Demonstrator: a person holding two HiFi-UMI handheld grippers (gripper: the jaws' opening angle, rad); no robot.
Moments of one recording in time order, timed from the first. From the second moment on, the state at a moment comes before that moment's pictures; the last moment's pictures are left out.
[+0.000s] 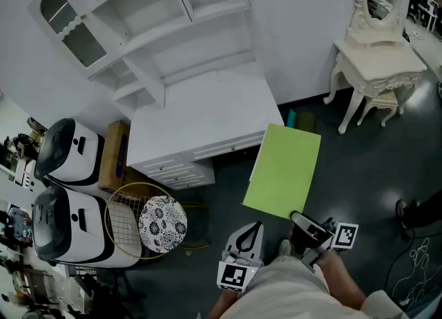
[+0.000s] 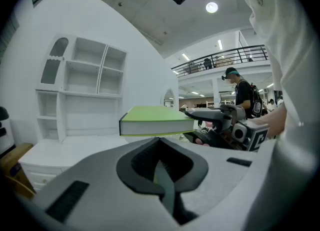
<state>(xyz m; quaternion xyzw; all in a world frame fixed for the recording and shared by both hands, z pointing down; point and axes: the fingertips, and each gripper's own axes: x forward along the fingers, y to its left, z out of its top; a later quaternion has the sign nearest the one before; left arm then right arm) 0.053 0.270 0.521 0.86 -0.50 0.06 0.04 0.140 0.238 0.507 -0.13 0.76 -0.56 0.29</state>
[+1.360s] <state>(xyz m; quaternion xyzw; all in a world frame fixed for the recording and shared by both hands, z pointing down) 0.075 0.268 0.537 0.85 -0.51 0.10 0.07 0.157 0.206 0.515 -0.13 0.74 -0.60 0.27</state>
